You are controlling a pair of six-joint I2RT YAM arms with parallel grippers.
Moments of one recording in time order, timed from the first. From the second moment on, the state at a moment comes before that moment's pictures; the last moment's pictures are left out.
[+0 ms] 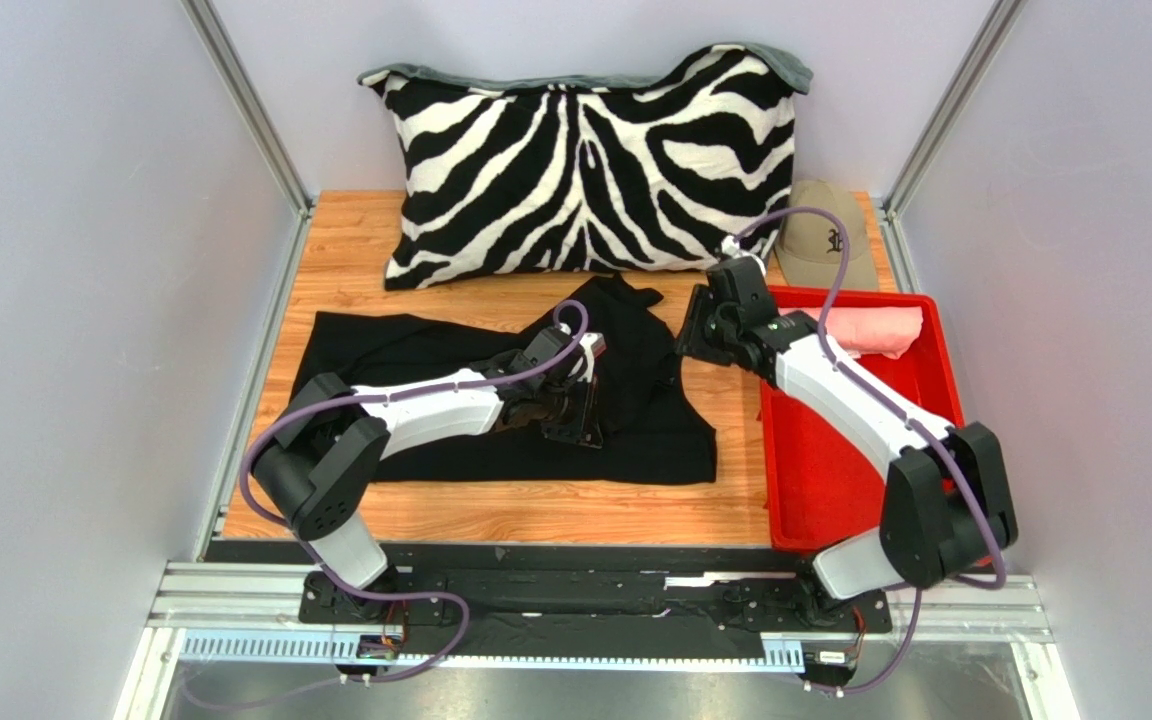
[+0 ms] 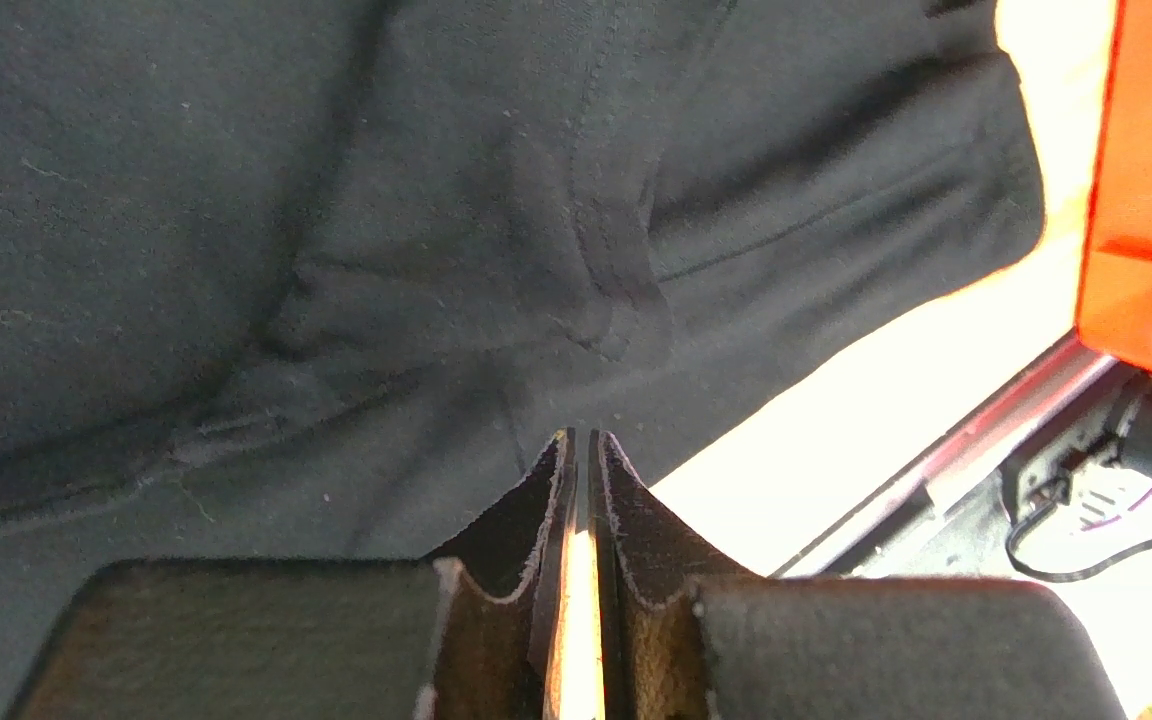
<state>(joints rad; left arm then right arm) -0.79 1.66 0.94 -0.20 0.23 -0.57 0.42 1.46 1.07 -0.41 0.07 0.59</state>
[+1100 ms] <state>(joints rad) -0.70 1.82 1.21 -0.29 0.05 -0.57 0.61 1.53 0.86 -0.35 -0.02 0.61</state>
